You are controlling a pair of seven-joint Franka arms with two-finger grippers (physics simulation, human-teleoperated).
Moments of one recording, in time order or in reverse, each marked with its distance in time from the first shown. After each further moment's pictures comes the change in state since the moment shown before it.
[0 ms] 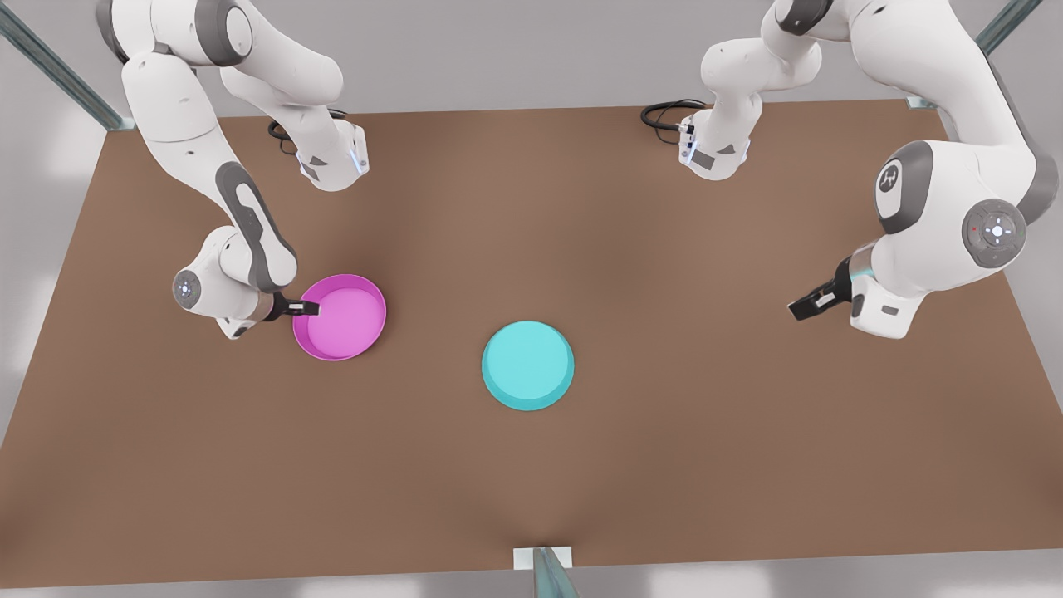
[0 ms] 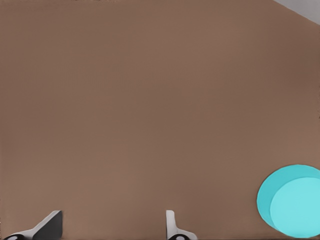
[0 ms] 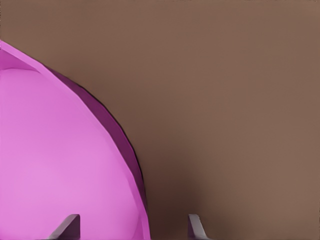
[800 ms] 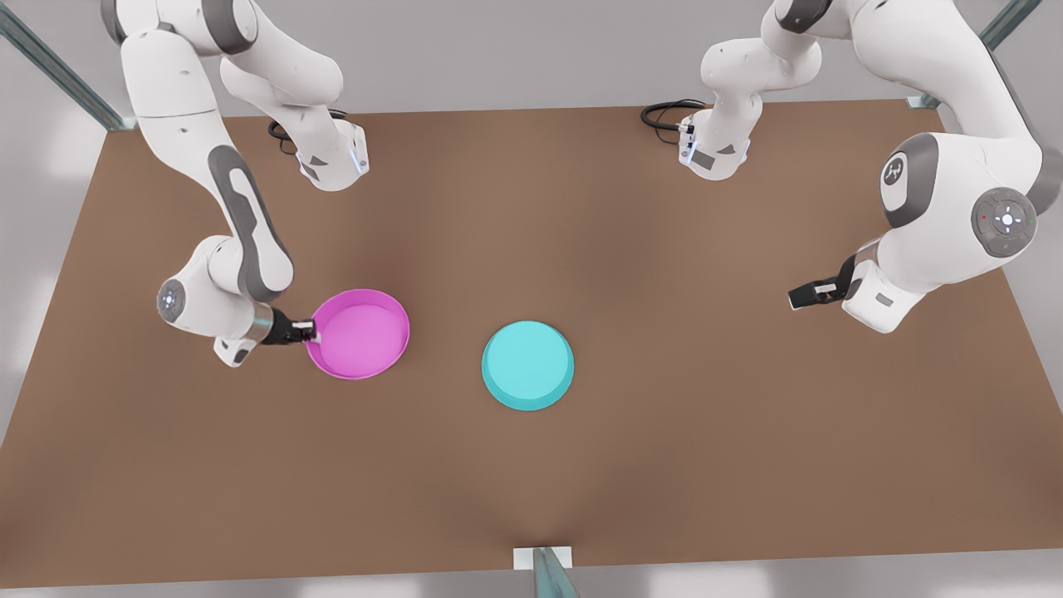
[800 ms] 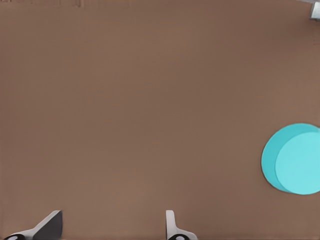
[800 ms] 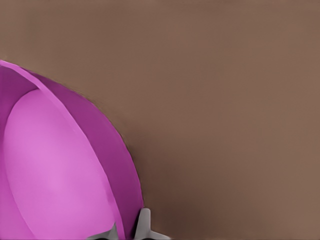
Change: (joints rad) left arm 0.000 -0.008 0.003 0.008 -0.006 0.020 0.288; right arm -0.001 -0.042 0.129 0.228 0.110 -0.142 -0.120
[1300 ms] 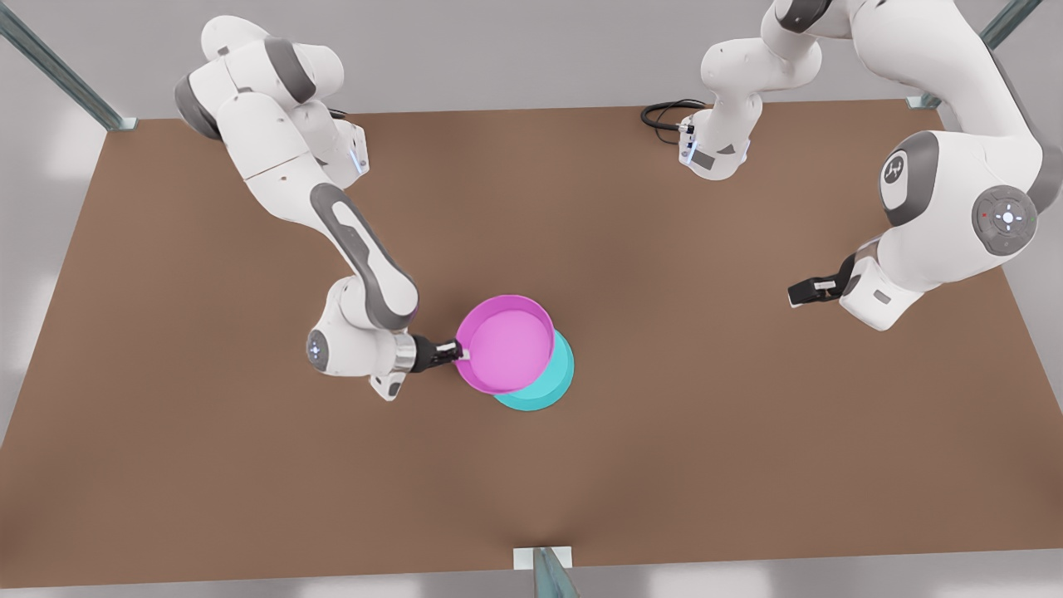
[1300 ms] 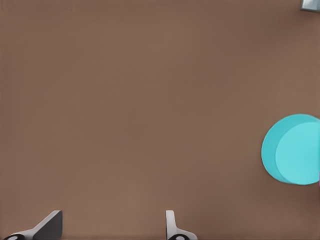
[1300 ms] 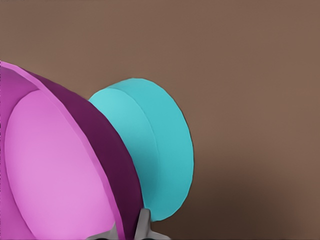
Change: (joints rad) left arm 0.000 -0.004 0.000 0.000 -0.002 -0.003 0.055; right arm 0.345 0.362 0.083 0.463 0.336 -0.024 0.137
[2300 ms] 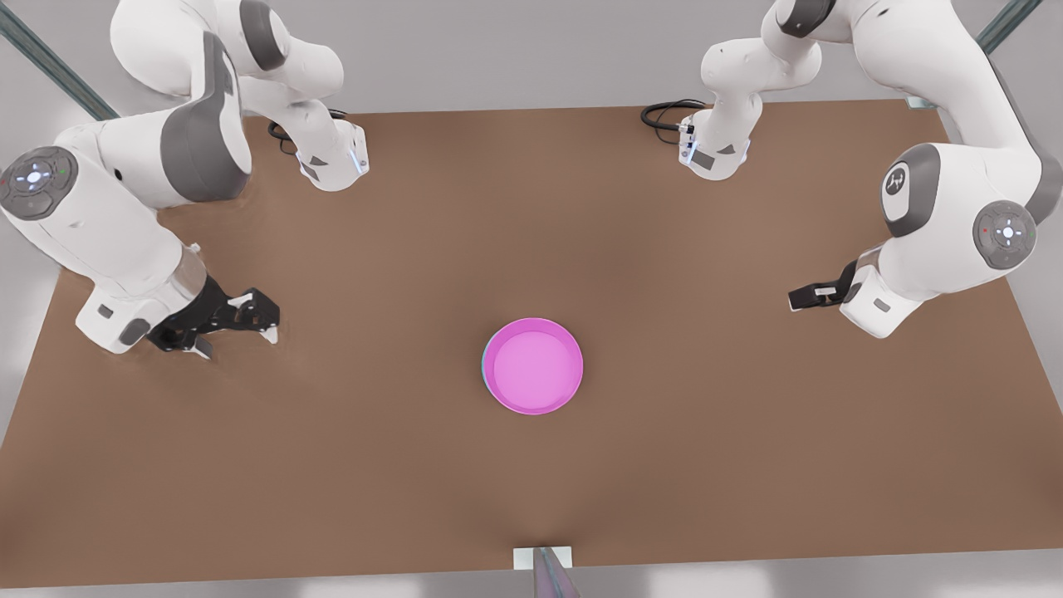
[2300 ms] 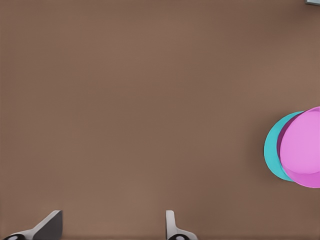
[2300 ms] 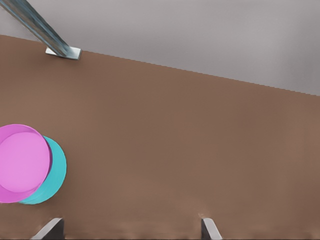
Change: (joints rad) left arm 0.004 0.022 0.009 -0.001 -0.008 0.002 0.019; right arm -0.031 -0.342 -0.259 0.649 -0.786 -0.789 0.239
